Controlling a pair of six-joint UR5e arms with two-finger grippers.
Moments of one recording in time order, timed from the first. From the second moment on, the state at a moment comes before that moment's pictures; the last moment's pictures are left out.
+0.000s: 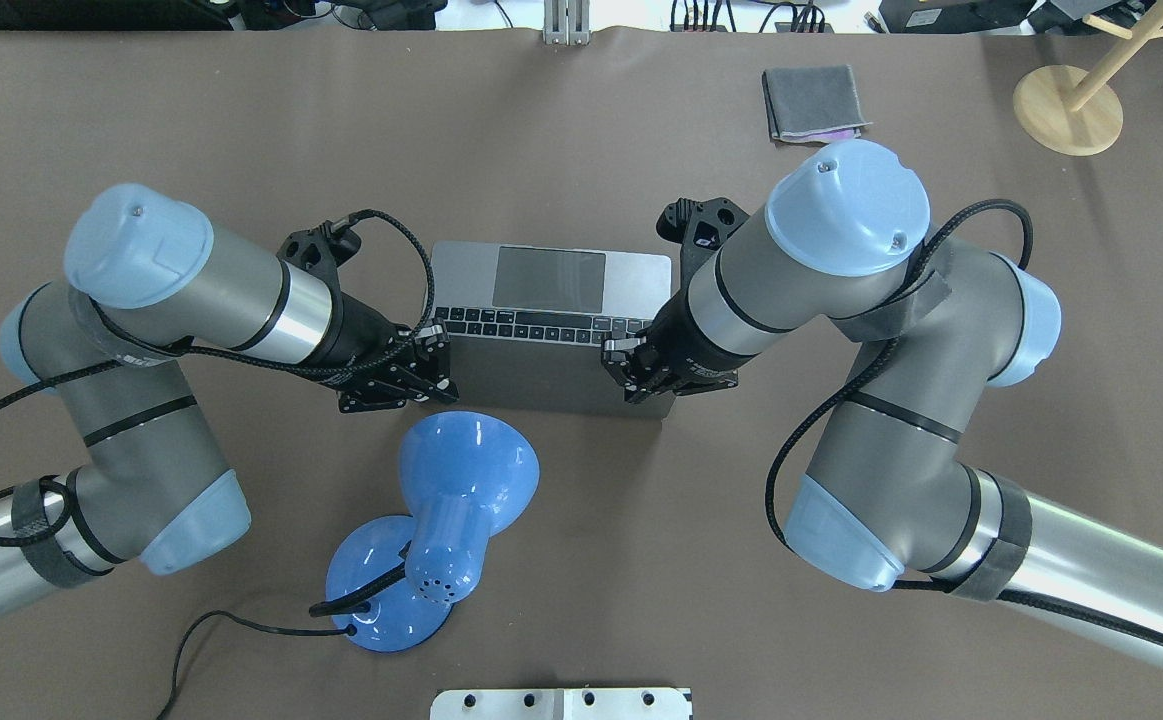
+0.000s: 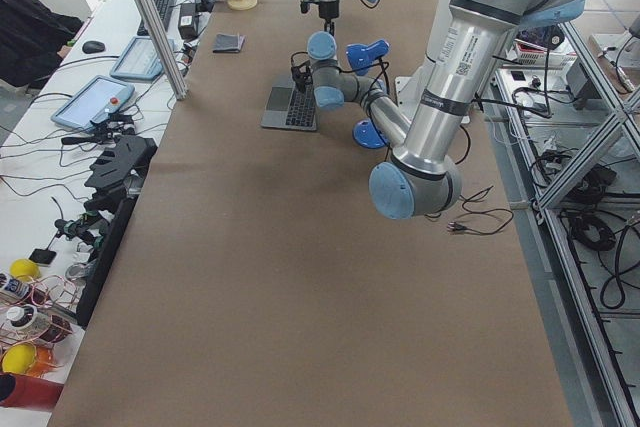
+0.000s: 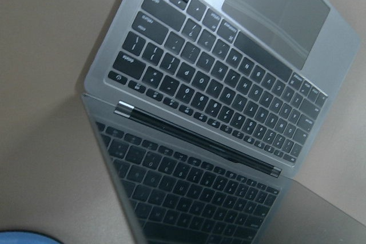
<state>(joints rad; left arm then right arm) -0.65 -2.02 -1.77 -2.18 -2.18 -1.75 0.60 -1.00 1.87 -1.42 2.12 1.34</state>
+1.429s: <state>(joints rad) -0.70 -2.24 -1.35 -2.26 -2.05 -1.69 0.69 -0.77 1.35 -1.21 2.12 1.33</state>
